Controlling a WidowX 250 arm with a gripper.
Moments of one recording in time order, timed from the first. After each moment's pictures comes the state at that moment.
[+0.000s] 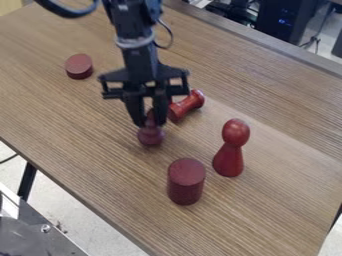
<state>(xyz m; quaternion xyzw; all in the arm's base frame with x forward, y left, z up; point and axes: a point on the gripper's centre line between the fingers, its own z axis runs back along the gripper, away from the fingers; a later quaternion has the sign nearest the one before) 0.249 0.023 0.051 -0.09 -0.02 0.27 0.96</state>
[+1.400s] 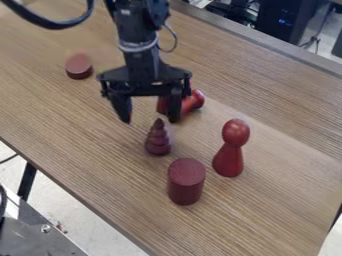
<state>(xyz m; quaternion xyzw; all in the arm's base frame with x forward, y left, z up) 0.247 0.027 0.072 -0.04 -0.09 0.28 0.95</state>
